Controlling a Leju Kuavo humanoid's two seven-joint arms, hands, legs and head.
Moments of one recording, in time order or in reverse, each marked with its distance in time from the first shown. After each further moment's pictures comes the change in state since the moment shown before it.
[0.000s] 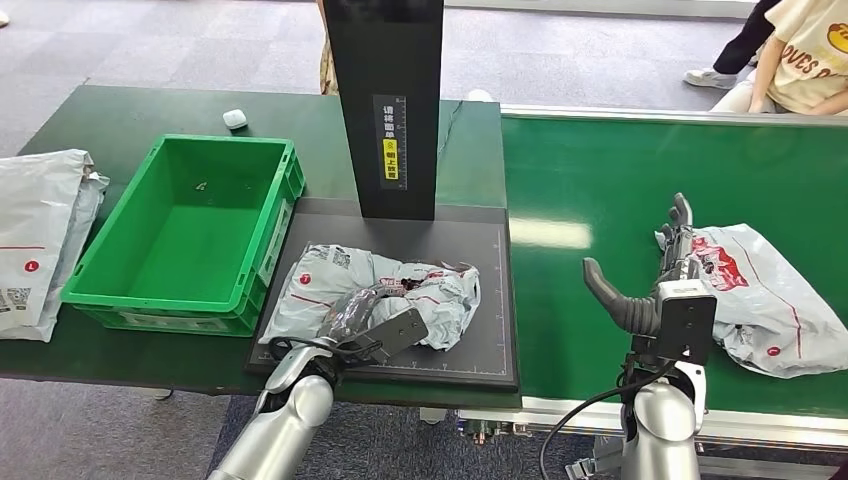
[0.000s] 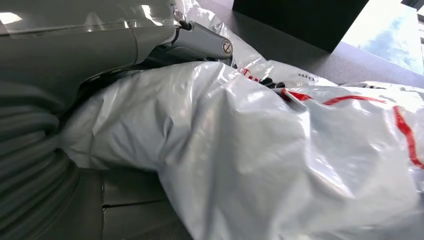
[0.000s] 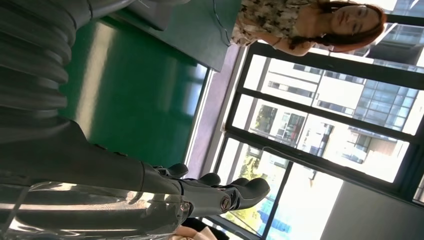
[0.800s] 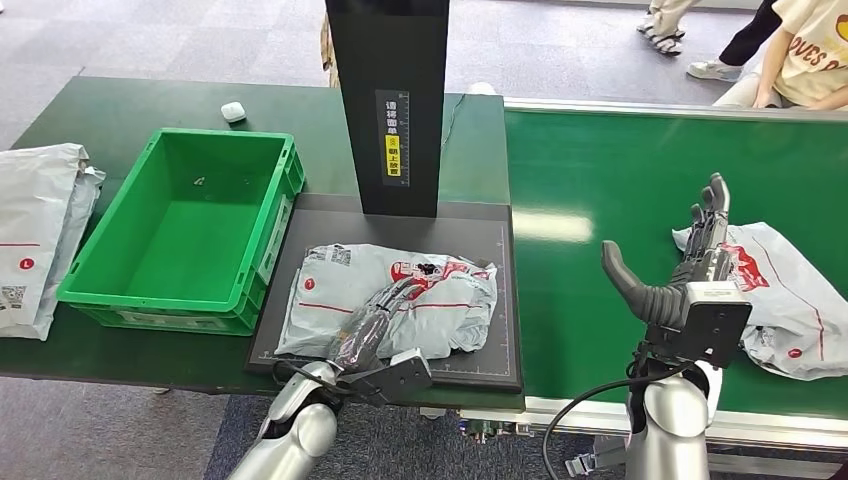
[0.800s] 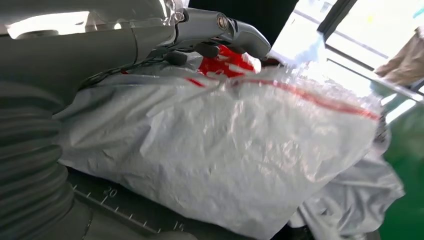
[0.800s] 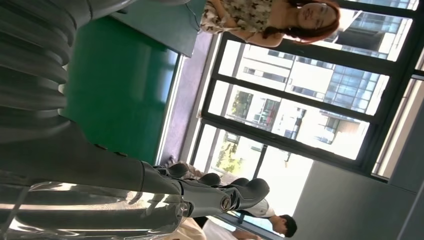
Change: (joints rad) left arm 0.065 0.013 -0.101 -0.052 0.076 0.155 -0.272; right arm -0.024 0.000 0.001 -0.067 -0.012 -0.036 -0.034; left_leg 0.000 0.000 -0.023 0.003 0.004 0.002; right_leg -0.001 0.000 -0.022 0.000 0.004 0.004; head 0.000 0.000
